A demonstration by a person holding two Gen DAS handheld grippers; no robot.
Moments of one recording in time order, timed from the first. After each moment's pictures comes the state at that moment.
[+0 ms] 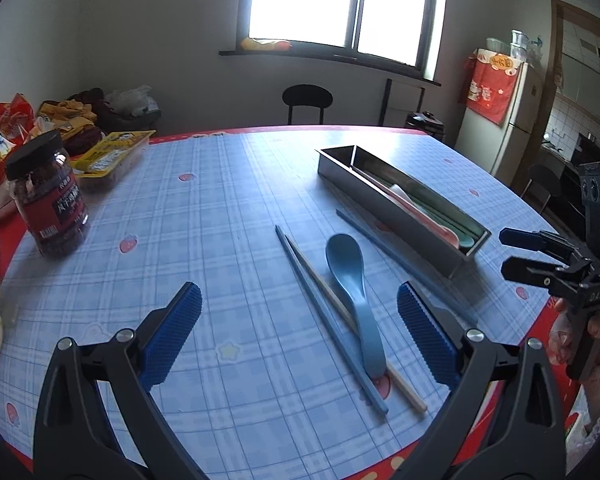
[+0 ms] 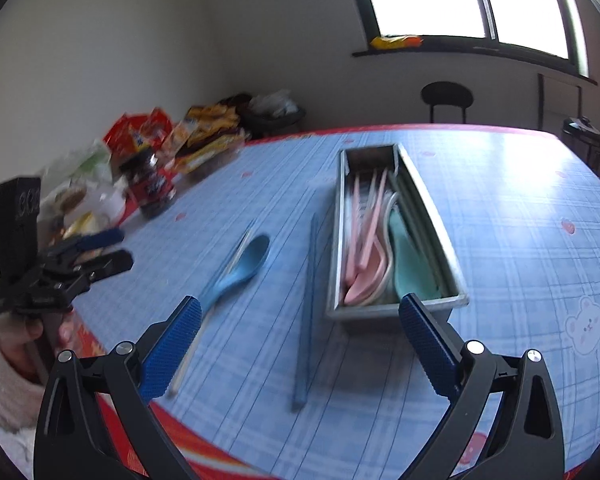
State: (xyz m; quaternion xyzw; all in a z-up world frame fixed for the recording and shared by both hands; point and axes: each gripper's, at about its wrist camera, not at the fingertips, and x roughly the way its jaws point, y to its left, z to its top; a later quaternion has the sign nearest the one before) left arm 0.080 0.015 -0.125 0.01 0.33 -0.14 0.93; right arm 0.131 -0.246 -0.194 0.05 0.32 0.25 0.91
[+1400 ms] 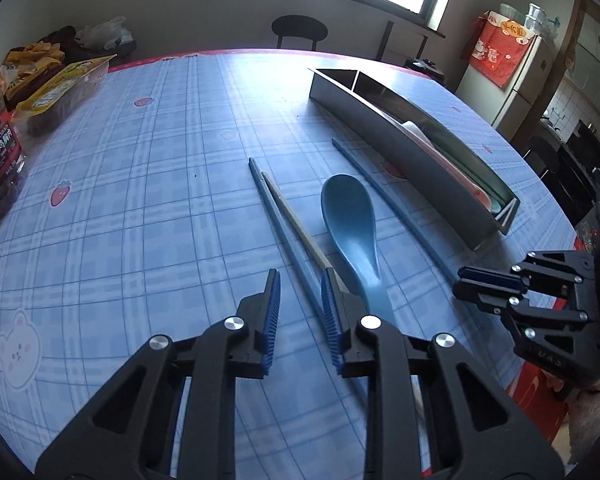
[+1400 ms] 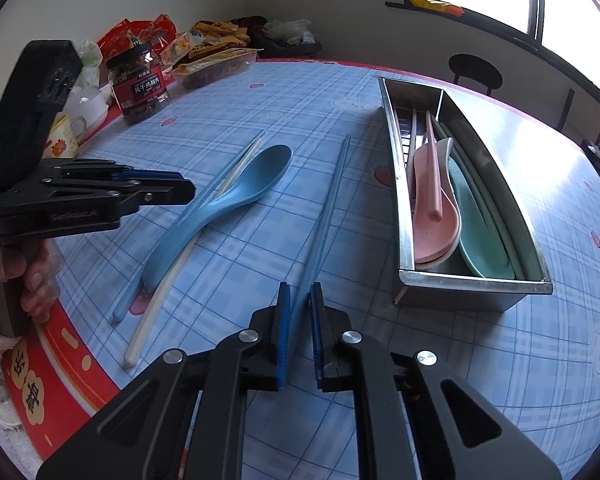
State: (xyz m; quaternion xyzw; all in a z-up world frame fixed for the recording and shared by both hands) left arm 0.146 -0.007 -0.182 -0.01 0.45 -0.16 0.88; right arm 0.153 -0.182 -0.238 -0.07 0.40 0.23 0.88
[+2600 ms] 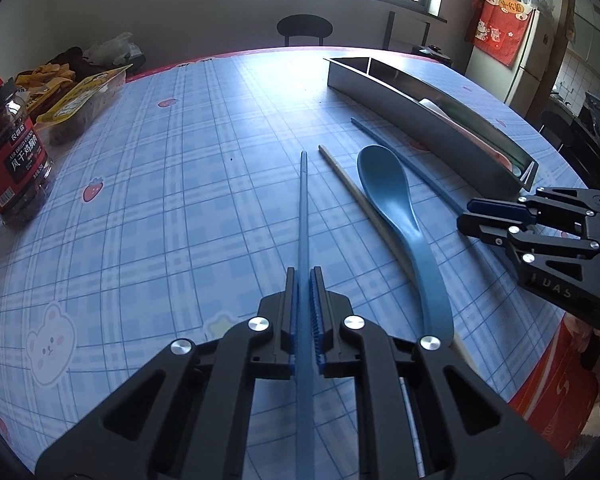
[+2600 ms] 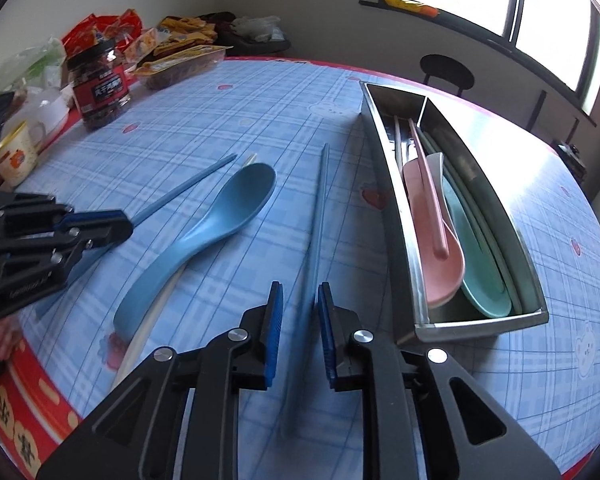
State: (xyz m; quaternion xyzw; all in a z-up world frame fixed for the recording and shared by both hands) left arm 0.121 0.008 -0.190 0.05 0.44 -0.14 0.89; right arm 0.172 -0.152 -0.239 -0.09 0.40 0.16 0.90
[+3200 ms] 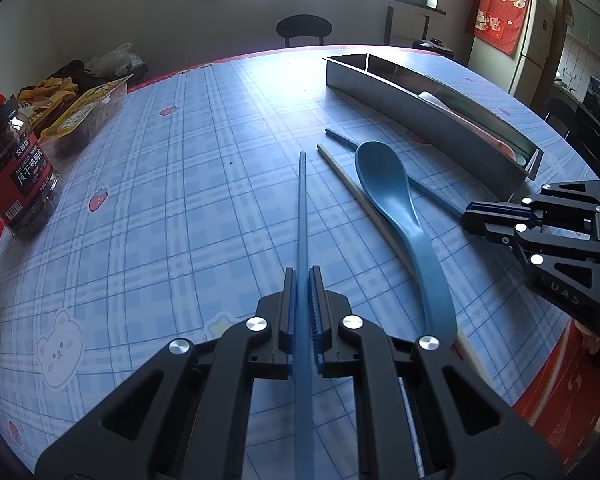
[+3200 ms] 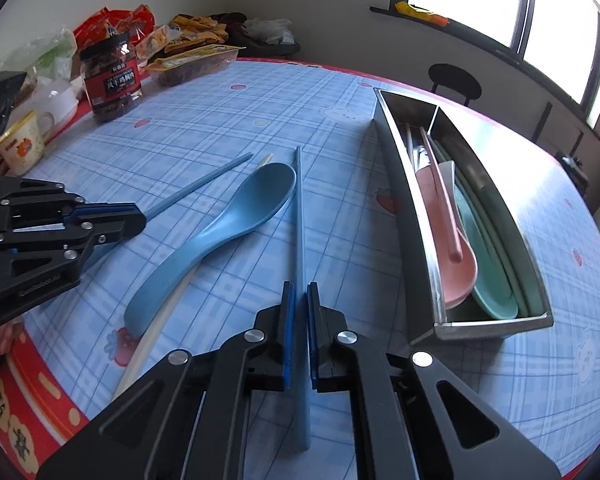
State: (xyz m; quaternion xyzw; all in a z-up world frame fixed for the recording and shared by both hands) left arm 0.119 0.001 -0.190 0.08 0.43 -0.13 0.89; right arm 0.162 -0.146 -0.239 -0.11 0.40 0.17 0.90
